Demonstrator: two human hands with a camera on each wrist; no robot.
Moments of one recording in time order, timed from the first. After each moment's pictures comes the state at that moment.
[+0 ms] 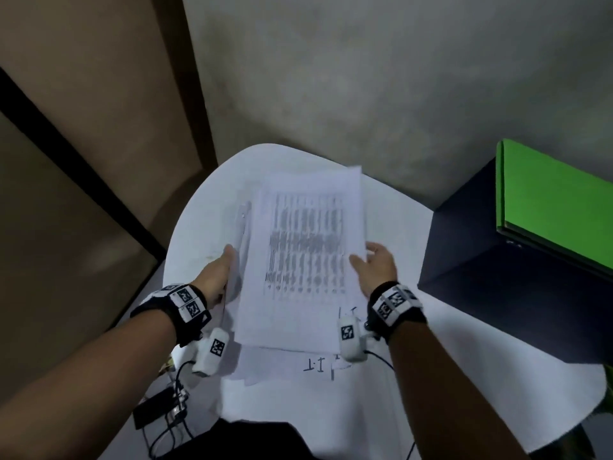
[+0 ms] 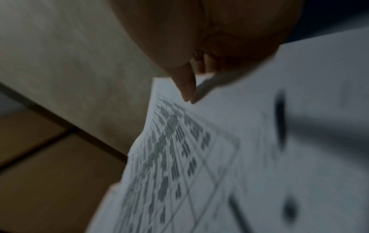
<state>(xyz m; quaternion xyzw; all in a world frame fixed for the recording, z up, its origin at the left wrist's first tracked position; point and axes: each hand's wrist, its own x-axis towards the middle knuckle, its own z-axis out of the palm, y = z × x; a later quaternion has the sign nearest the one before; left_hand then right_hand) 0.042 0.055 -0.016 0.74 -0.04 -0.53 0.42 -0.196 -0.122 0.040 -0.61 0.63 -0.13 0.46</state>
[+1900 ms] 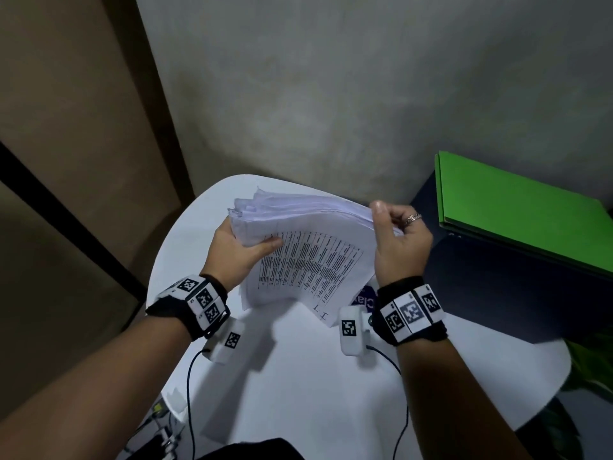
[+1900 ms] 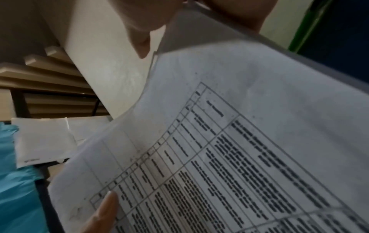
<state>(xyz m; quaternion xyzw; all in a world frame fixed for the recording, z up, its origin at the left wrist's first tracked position) -0.011 0.008 0.107 0.62 -0.35 -0.32 0.63 -0.223 -0.090 0.177 -0.59 0.44 -0.57 0.37</state>
